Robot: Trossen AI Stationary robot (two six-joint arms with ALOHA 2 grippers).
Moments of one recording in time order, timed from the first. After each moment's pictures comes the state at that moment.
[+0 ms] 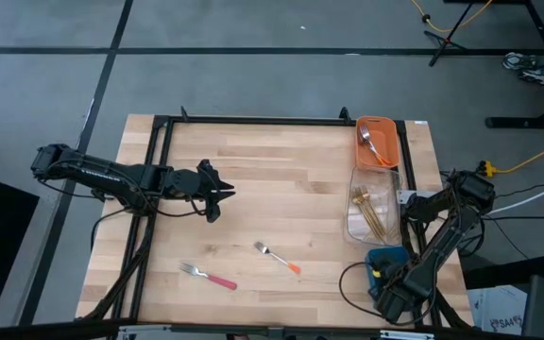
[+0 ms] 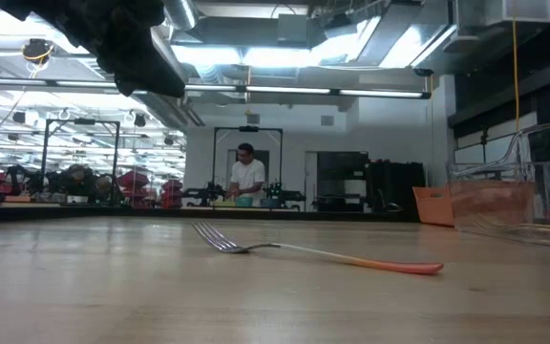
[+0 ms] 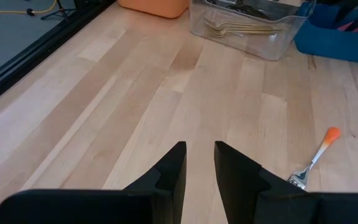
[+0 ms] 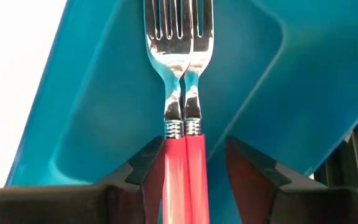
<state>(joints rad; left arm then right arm) -0.11 0.97 0.62 -0.21 -0.33 -0.31 1.03 1.66 1.05 -1.11 -0.23 1.93</state>
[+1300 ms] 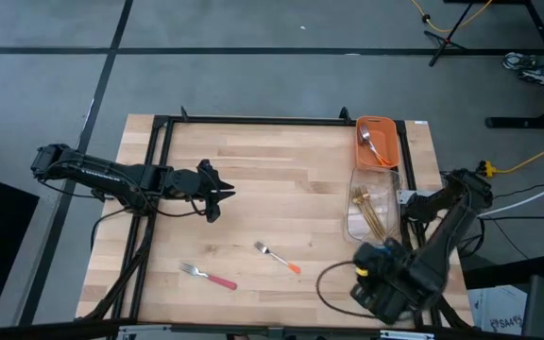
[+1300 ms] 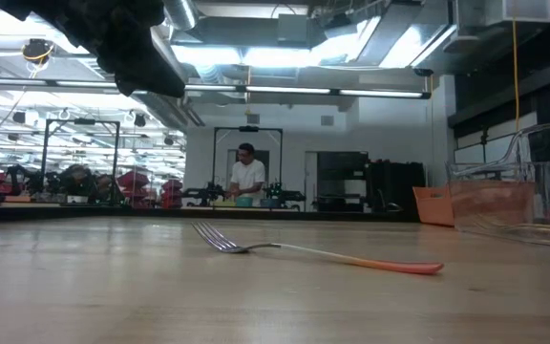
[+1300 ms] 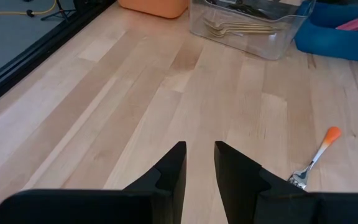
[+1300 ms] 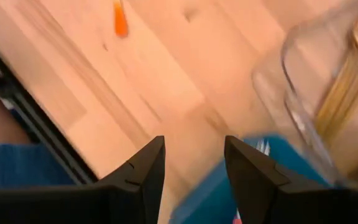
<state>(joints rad) -0.11 0.97 0.62 -0.21 -0.33 -0.30 0.89 1.66 1.56 -1.42 0.28 1.56</state>
